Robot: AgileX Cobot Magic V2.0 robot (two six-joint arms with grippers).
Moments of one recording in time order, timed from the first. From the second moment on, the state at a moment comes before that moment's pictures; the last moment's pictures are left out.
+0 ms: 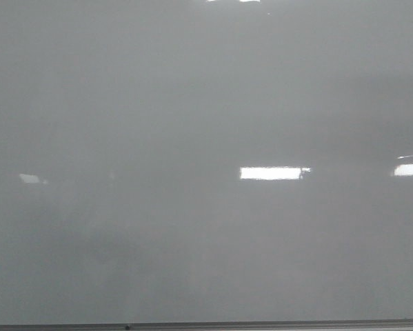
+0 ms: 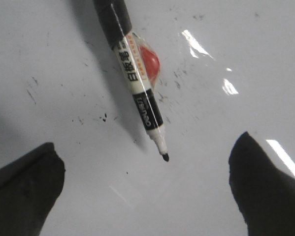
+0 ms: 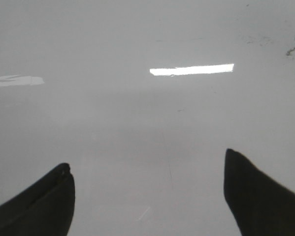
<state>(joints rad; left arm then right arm) 0.01 1.14 -0.48 -0.95 -0.04 0.07 0.01 0.31 -0.42 0.13 0.41 0.01</state>
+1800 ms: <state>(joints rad) 0.01 1.18 -0.65 -0.58 0.06 0.08 0.01 0.31 -0.42 0.13 0.41 0.01</state>
